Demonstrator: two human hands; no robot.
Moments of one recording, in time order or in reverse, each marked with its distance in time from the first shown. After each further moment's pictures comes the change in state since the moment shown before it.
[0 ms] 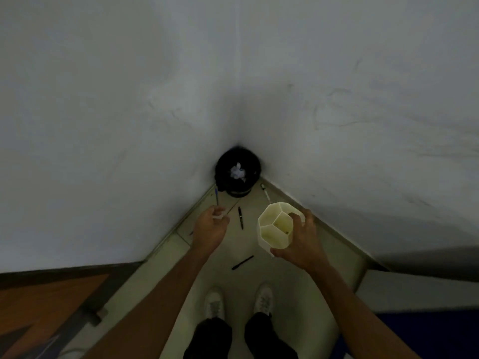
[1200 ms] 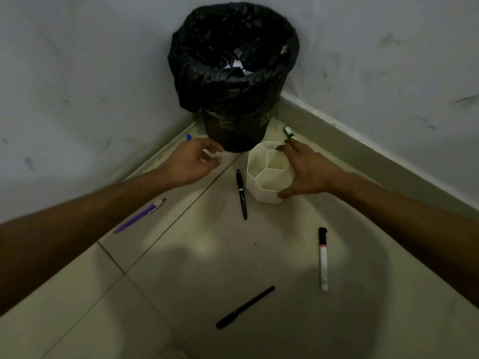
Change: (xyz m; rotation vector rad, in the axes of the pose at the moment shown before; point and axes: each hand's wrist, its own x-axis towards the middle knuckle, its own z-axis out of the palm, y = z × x) left_hand 0.441 -0.378 0.226 0.527 -0.127 0.539; right_hand 0.398 0.251 0.420 -0.422 -0.085 -0.389
